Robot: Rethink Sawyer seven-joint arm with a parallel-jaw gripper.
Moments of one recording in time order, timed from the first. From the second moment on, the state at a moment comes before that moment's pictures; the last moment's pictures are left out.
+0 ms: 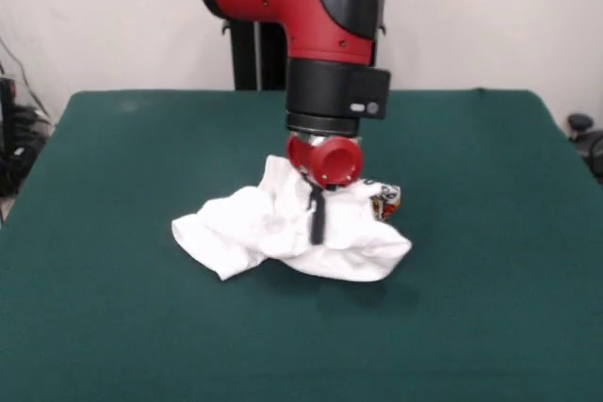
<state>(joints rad) -0.32 -0.47 0.13 1.91 0.18 -0.33 2.60</state>
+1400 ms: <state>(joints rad) -0.45 -0.81 0.55 2.17 0.57 0.29 2.72</state>
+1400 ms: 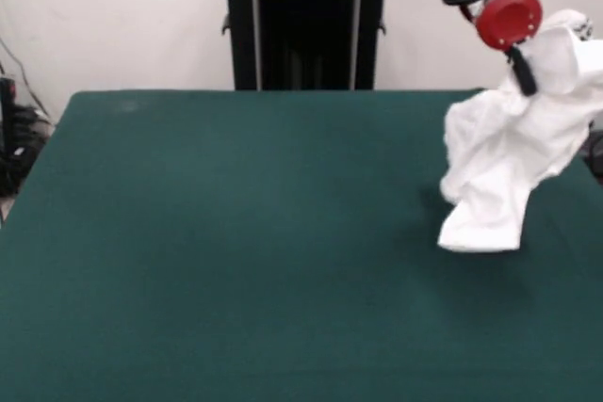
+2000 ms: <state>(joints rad) -0.31 -0.76 0.21 2.17 0.52 0.44 2.74</state>
